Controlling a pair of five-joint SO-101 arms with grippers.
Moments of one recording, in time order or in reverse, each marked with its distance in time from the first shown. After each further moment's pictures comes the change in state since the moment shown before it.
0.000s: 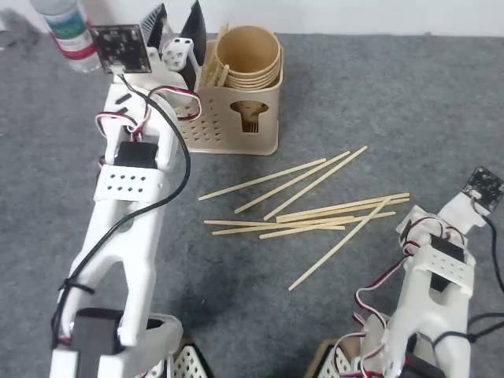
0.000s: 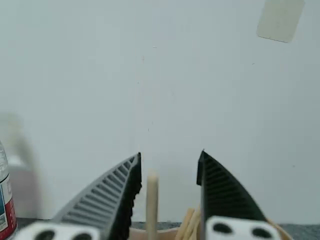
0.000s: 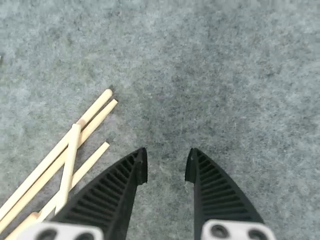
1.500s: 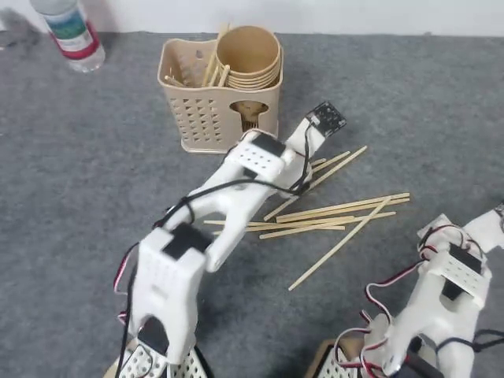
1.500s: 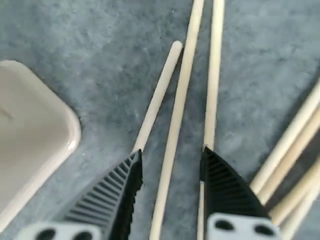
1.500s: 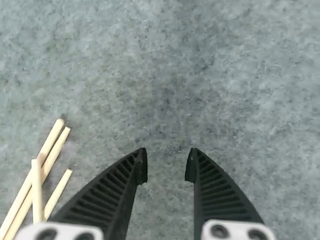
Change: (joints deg) left arm 25.8 48.1 -32.7 60.1 -23.4; right arm 8.7 0.0 0.0 0.0 -6.0
